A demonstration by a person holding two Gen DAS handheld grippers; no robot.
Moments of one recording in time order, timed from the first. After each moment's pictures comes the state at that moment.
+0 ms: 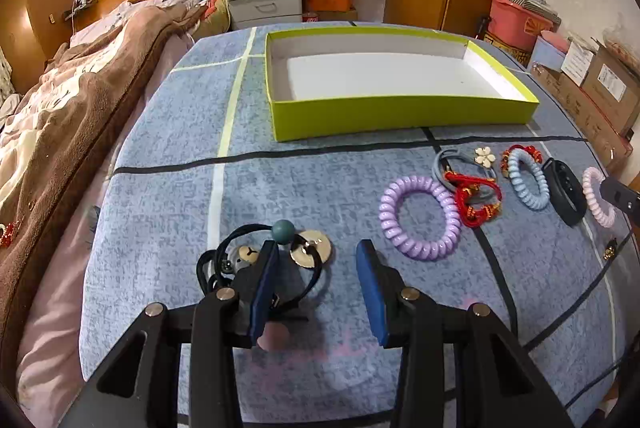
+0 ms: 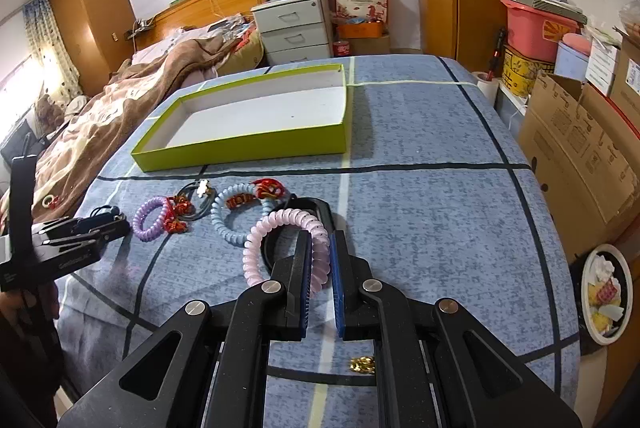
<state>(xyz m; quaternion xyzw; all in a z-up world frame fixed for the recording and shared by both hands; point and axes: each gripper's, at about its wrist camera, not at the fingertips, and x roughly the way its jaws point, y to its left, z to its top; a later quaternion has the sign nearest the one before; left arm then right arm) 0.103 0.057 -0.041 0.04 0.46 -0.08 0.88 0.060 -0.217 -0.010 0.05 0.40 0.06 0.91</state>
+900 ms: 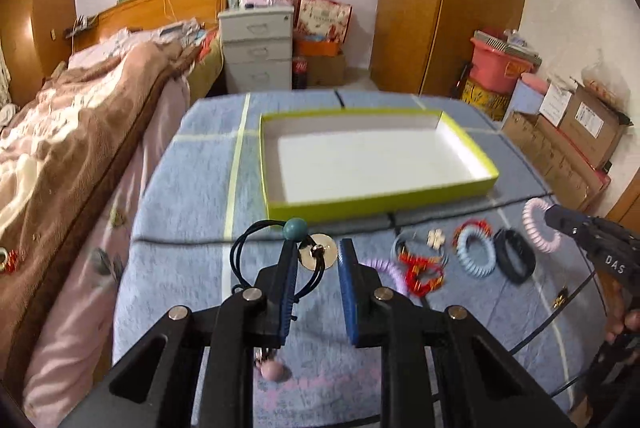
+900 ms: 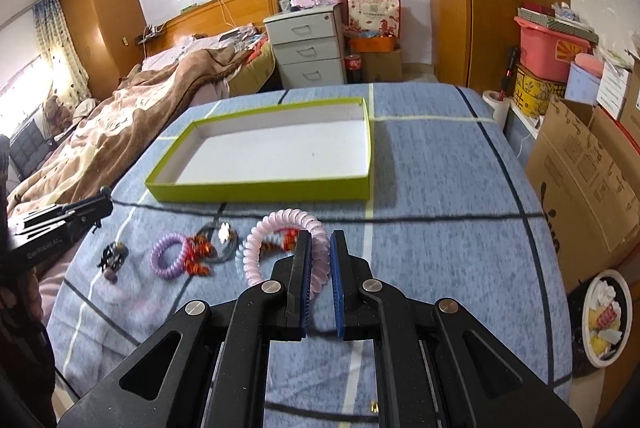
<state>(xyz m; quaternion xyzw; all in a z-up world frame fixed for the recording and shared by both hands) 0.100 0.062 0.027 0.01 0.39 -0.11 0.92 0.087 -0.204 0.018 0.05 0.38 0.07 0.92</state>
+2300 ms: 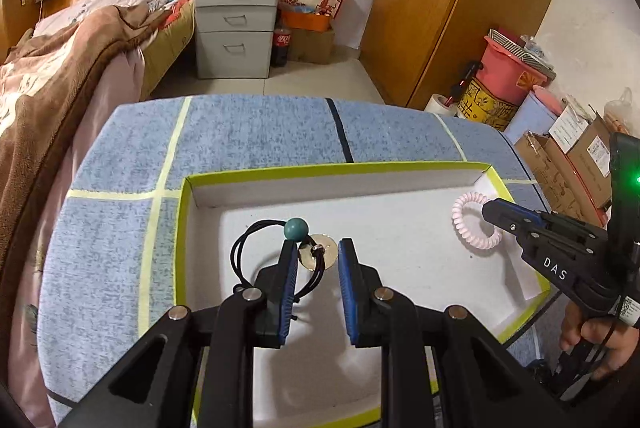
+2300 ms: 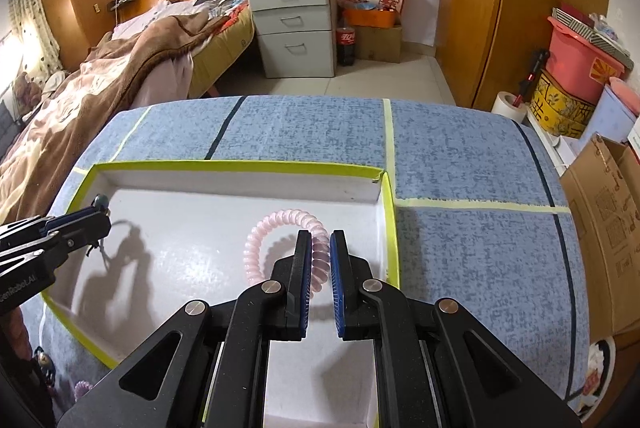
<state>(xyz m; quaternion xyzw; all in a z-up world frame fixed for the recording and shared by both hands) 0.255 0.024 -0.015 -0.04 0.45 -0.15 0.88 0.272 -0.194 -0.022 0.00 0.44 0.05 0.90</state>
